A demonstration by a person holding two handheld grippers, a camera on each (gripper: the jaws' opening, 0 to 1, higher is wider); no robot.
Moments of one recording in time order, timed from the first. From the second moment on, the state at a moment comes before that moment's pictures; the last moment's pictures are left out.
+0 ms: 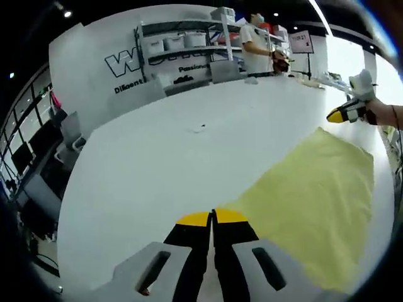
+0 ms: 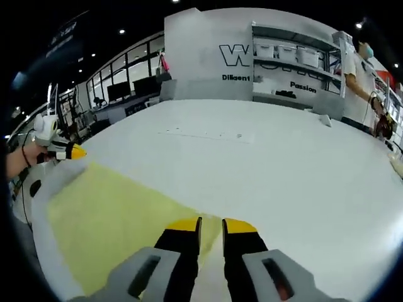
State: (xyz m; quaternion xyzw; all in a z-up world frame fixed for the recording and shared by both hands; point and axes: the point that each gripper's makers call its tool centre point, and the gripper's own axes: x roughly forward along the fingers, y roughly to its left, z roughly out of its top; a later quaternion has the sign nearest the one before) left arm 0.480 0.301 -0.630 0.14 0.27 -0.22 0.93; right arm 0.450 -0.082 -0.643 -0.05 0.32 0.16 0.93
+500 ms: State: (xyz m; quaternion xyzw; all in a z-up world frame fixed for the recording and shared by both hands) left arm 0.428 0.304 -0.621 0.10 0.26 -0.23 0.93; right arm 0.418 -0.071 -0.642 -0.08 0.33 0.18 0.92
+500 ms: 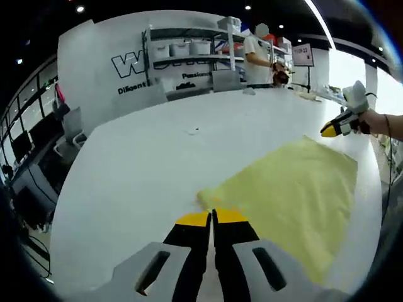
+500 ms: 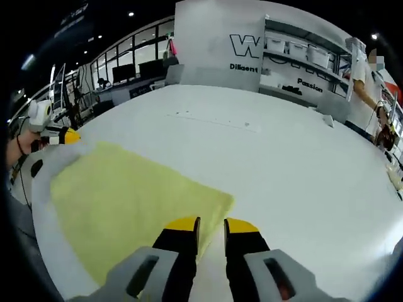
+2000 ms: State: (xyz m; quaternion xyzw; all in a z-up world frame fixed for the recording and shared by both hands) left arm 0.289 0.288 -0.655 -0.02 0.35 -0.34 0.87; right arm 0.319 -0.079 -0.651 -0.05 0.36 0.23 0.90
